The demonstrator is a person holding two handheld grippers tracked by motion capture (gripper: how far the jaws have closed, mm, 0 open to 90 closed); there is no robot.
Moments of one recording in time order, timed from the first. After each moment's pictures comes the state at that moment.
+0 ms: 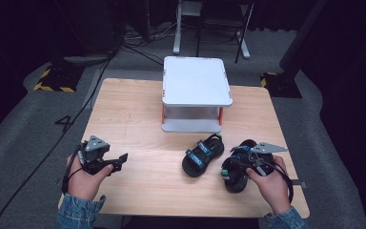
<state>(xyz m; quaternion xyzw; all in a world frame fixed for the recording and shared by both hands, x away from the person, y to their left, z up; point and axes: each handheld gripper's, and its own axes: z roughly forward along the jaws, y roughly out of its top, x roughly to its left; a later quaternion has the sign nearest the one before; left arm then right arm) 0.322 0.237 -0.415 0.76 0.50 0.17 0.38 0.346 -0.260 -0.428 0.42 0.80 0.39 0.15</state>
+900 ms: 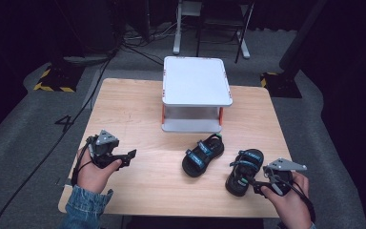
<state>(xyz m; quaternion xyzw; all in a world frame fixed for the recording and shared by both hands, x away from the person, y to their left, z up) 0.340 0.218 -0.413 0.77 0.48 0.16 0.39 0.290 -0.286 -0.415 0.48 0.80 0.31 0.20</state>
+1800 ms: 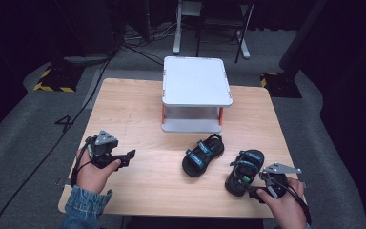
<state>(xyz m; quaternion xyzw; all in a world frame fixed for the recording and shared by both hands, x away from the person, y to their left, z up) 0.340 0.221 -0.415 0.77 0.48 0.16 0.39 0.290 -0.286 -0.440 0.51 0.79 0.32 0.15</state>
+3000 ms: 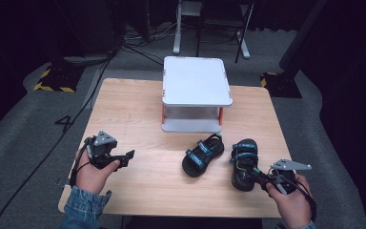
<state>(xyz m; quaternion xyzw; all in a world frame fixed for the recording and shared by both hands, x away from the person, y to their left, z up) 0.337 0.226 -0.417 0.77 0.49 0.16 0.38 0.293 -0.300 -0.417 0.48 0.79 0.35 0.14</state>
